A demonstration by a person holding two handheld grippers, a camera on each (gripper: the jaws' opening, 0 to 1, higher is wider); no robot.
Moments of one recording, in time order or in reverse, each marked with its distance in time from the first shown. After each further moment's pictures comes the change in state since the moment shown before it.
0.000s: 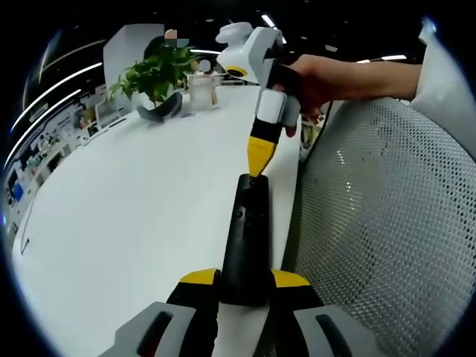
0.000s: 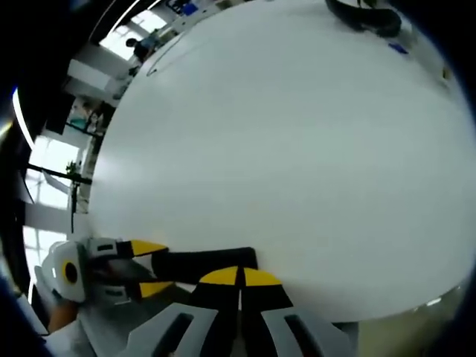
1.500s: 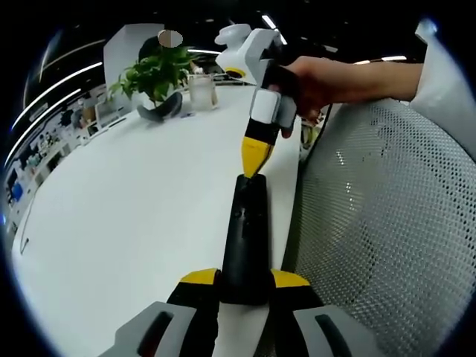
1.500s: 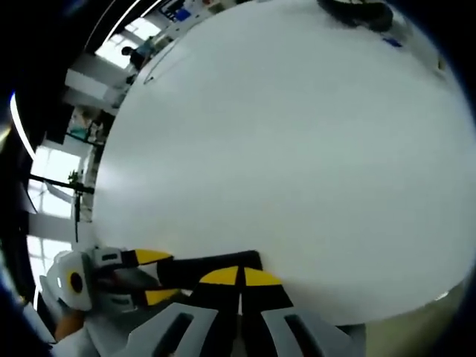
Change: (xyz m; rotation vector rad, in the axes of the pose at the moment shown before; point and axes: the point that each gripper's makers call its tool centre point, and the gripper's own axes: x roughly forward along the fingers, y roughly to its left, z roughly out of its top) left arm 0.000 0.001 0.001 -0.001 -0.002 -0.002; right arm 0.002 0.003 0.007 0.060 -0.031 0.037
